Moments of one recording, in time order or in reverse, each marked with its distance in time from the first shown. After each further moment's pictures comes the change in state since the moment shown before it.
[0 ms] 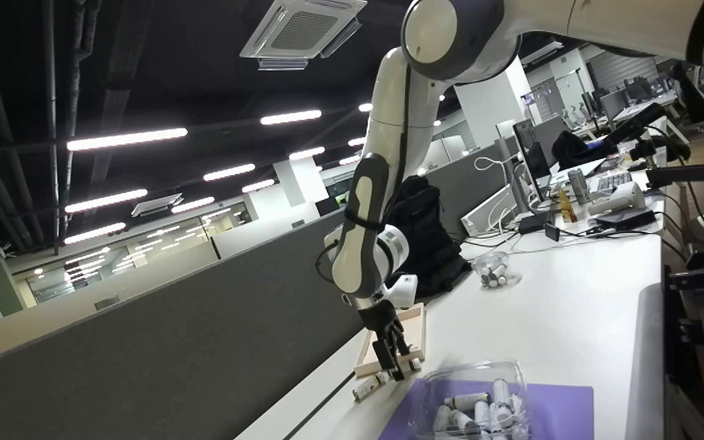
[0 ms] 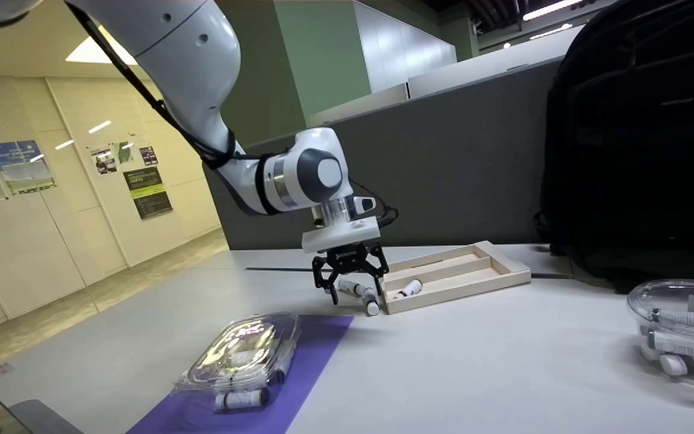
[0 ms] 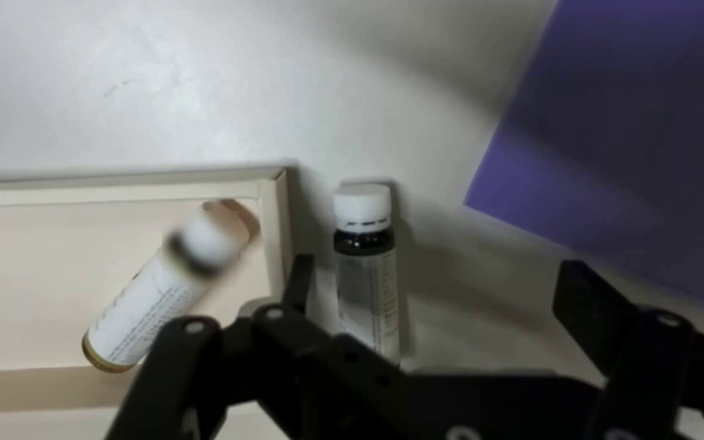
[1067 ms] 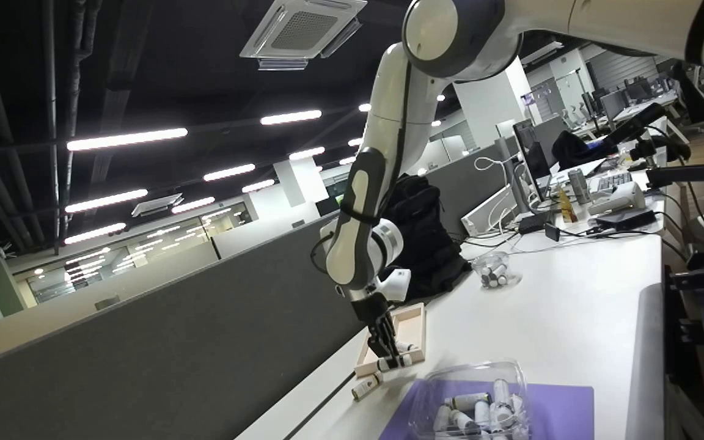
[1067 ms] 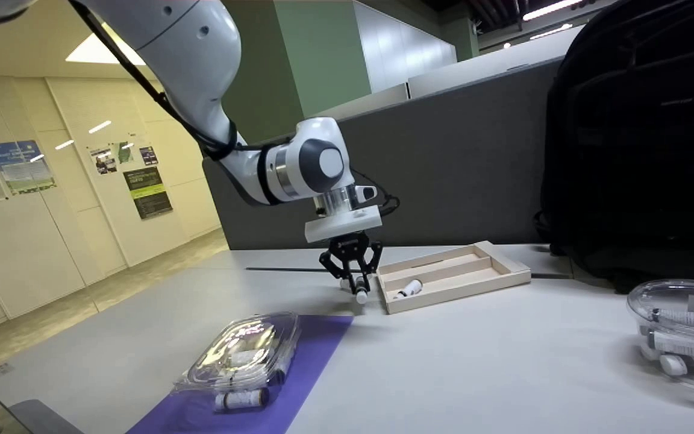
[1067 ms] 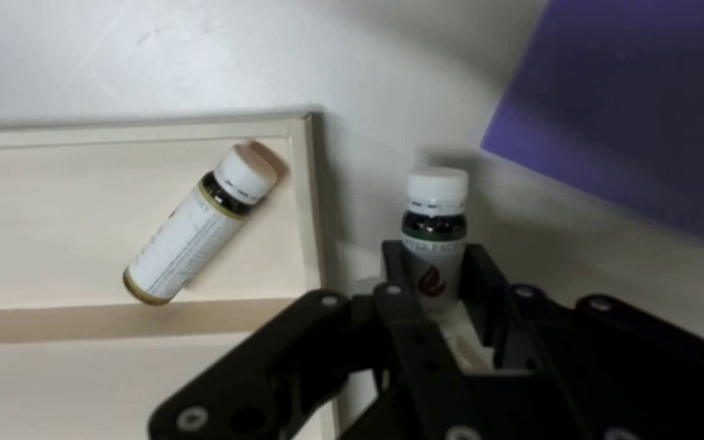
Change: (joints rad) arm -0.015 -0.011 0.015 0.031 0.004 0.003 -0.003
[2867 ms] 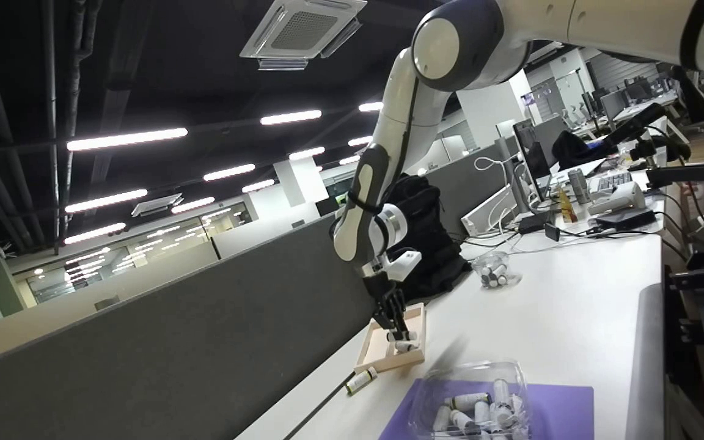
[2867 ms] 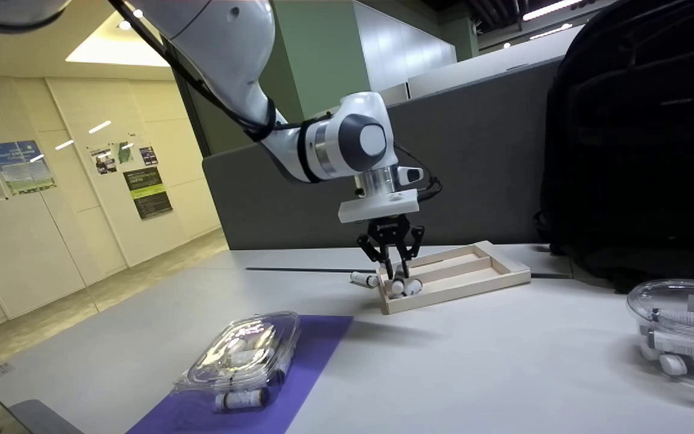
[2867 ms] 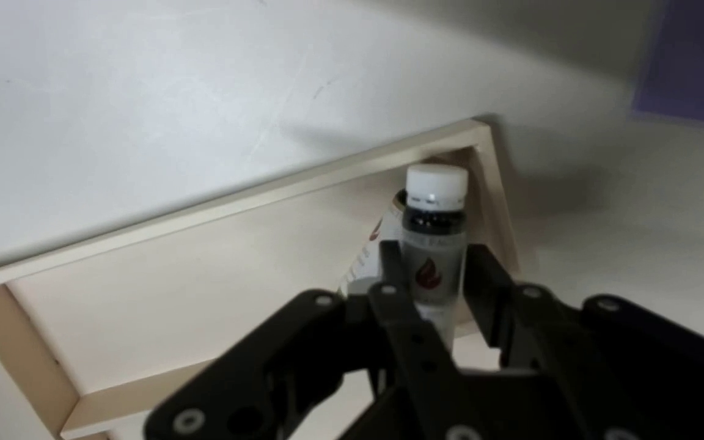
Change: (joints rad) arm -0.085 0.048 -0.034 0.152 0.070 -0.106 0.083
